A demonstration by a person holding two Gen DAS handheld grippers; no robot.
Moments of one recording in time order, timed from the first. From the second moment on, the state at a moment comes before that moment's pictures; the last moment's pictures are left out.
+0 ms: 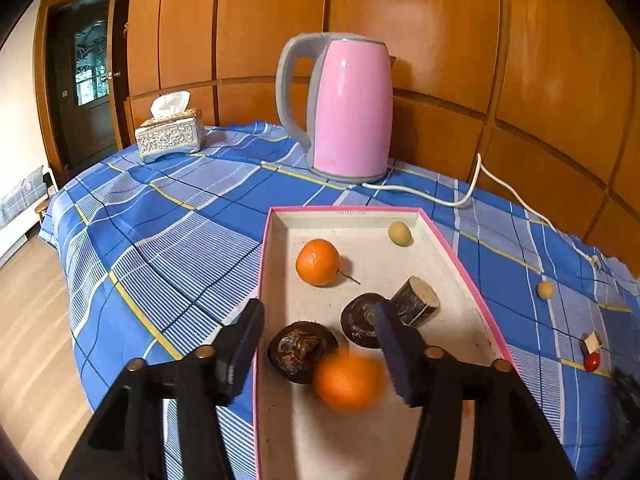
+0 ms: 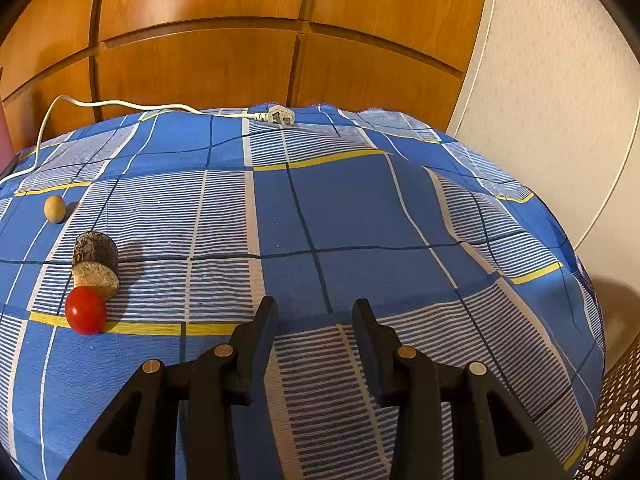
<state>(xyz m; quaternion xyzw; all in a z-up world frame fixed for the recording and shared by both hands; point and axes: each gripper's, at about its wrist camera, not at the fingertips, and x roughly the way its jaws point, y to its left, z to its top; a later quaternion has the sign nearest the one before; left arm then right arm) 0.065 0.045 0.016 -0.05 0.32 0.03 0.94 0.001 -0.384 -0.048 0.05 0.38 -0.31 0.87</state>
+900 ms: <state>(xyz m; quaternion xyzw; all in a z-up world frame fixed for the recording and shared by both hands) 0.022 0.094 -0.010 -0.11 0.35 0.08 0.92 0.000 -0.385 -0.048 0.06 0.38 -0.30 0.87</state>
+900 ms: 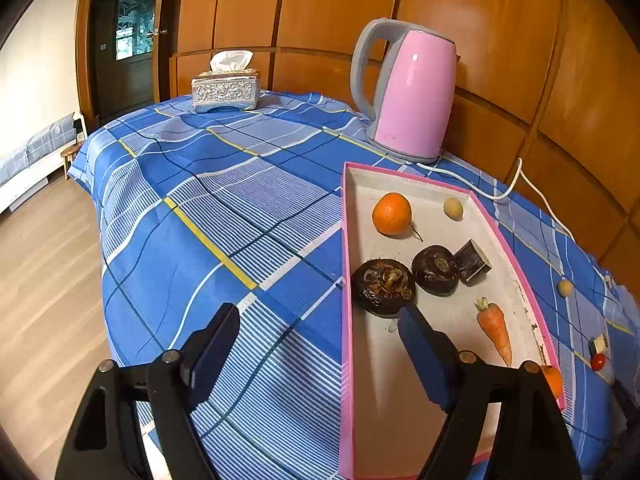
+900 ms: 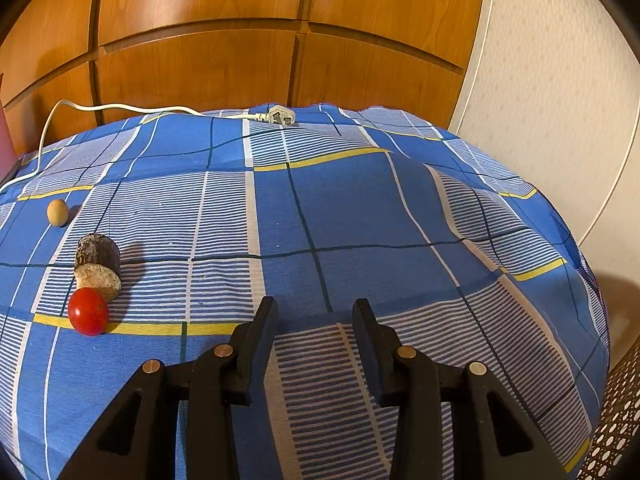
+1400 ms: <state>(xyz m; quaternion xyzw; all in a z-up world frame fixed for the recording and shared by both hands) 0.020 0.094 -0.020 -0.12 0.37 0.08 0.92 0.002 -0.385 -0.047 0.06 0.38 -0.30 0.87</state>
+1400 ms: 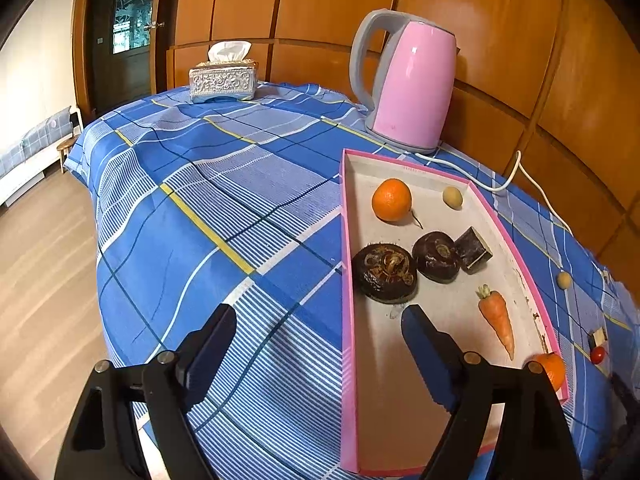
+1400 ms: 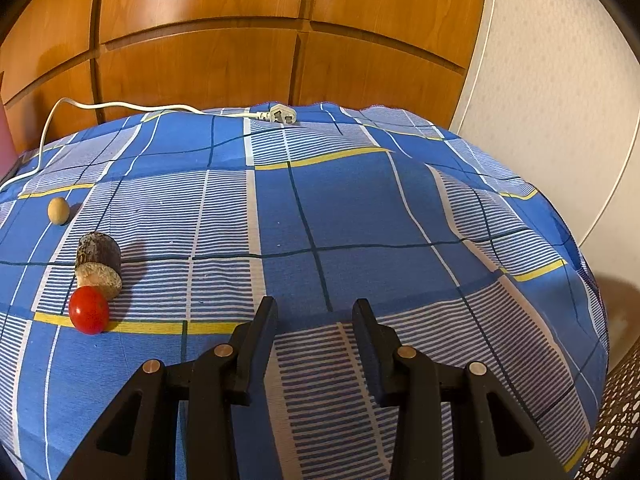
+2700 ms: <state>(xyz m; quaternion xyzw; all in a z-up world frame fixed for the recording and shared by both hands) 0.019 0.095 -0.041 -0.13 0.40 0.09 0.90 0.042 -0.307 -0.022 0.06 0.42 -0.06 0.90</state>
